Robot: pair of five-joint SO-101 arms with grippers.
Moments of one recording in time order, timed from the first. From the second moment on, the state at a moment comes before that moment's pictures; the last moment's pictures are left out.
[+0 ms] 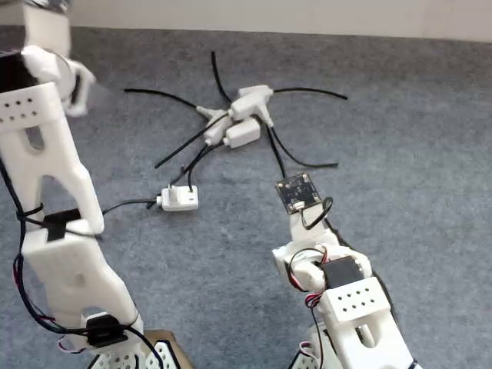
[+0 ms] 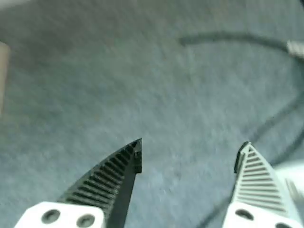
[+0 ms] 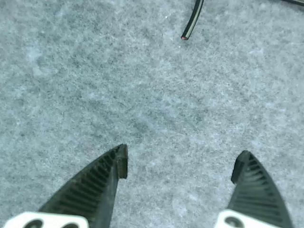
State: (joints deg) left arm -21.4 24.3 -54.6 102.0 -26.5; right arm -22.4 -59.3 75.0 53.5 6.9
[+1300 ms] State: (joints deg) left arm -3.9 45.4 -47.5 98.2 -26.2; right arm -22.4 -59.3 75.0 53.5 6.9
